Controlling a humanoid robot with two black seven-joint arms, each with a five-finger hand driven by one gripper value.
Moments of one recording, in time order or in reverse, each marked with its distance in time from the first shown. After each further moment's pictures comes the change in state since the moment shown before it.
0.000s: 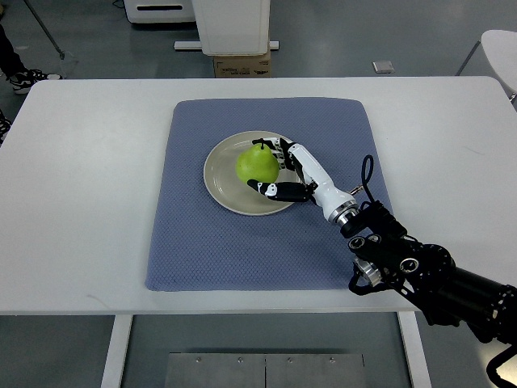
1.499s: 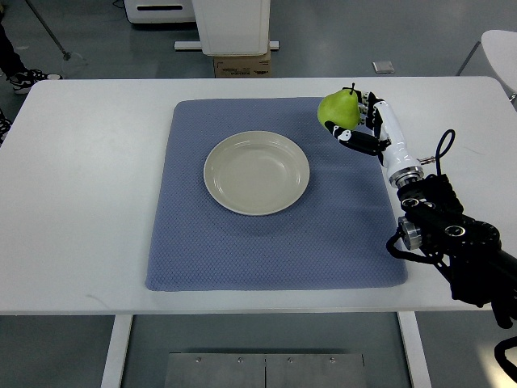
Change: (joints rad) left arm 0.000 0.000 0.000 0.000 0.000 0.000 0.000; right arm 0.010 -0.064 0.290 -0.138 0.005 -0.005 0.000
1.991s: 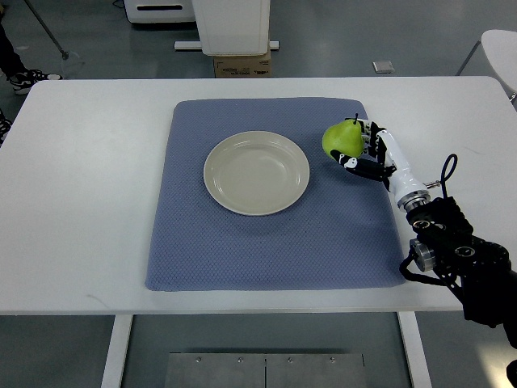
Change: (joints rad) left arm 0.000 0.000 0.000 0.000 0.000 0.000 -0.001; right arm -0.072 -0.038 0.003 -0.012 -0.003 0.077 0.000
